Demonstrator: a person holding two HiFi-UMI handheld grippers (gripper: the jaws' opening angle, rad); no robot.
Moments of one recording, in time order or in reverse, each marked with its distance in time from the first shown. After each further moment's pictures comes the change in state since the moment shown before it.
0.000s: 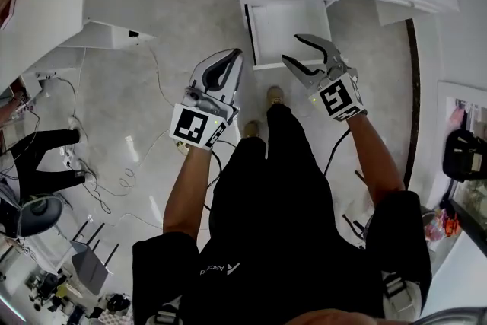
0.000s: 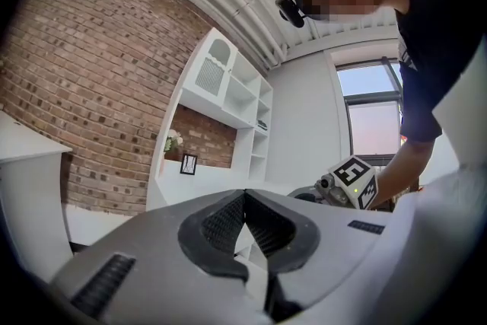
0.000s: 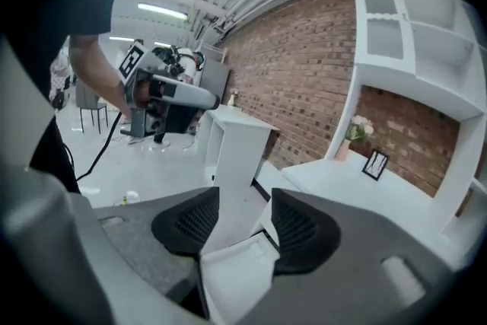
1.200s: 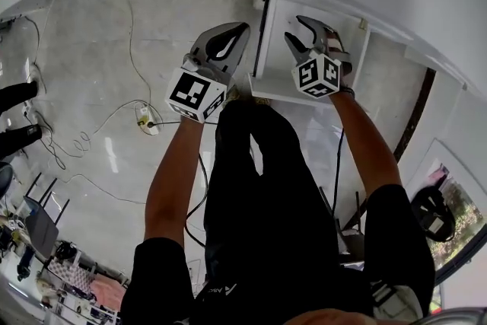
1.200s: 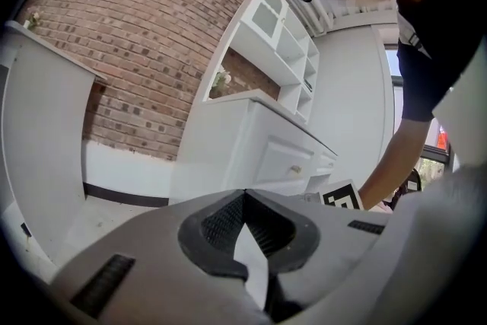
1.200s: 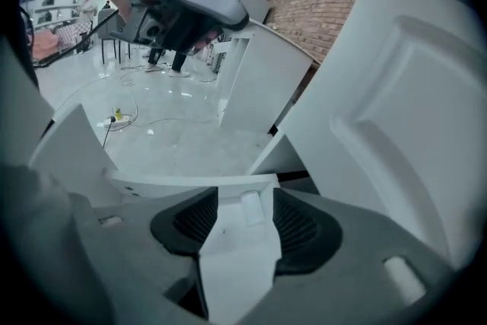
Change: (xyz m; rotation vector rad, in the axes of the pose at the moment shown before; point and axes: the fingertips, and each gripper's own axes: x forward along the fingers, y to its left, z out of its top) left arm 0.096 0.236 -0.307 -0.167 0.177 0.188; right arm 0.341 -0.027 -0.303 -0.288 0.325 0.168
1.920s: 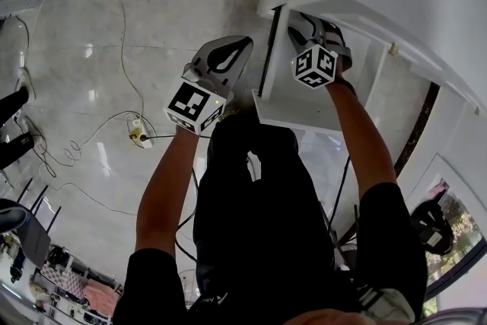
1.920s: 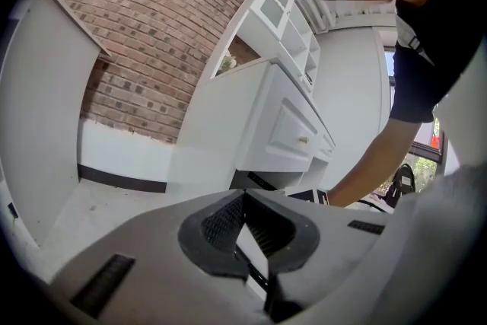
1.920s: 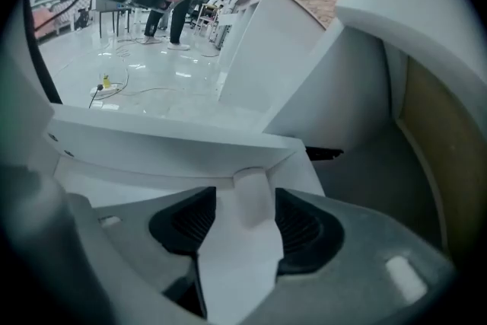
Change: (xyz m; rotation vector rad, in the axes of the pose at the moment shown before) left arm 0.011 0.044 -0.091 -0.026 0.037 -0.050; right arm 0.127 0.007 -0.059 -0.076 0.112 -0.025
